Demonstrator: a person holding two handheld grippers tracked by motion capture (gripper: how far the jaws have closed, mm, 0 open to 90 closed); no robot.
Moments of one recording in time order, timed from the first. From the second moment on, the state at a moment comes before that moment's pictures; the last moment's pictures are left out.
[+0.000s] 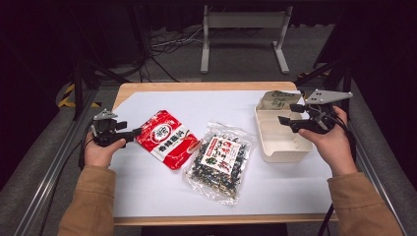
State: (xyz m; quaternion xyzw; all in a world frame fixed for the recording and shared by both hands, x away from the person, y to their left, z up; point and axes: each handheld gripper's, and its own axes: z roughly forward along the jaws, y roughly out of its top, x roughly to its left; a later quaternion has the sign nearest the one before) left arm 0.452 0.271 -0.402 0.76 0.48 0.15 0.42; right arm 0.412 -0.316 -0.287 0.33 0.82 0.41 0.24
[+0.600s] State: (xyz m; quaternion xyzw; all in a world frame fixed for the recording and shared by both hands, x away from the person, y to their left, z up) left arm 0.483 0.262 -0.438 0.77 0.51 0.12 0.36; right arm 0.405 -0.305 -0.286 0.32 0.82 0.41 0.23
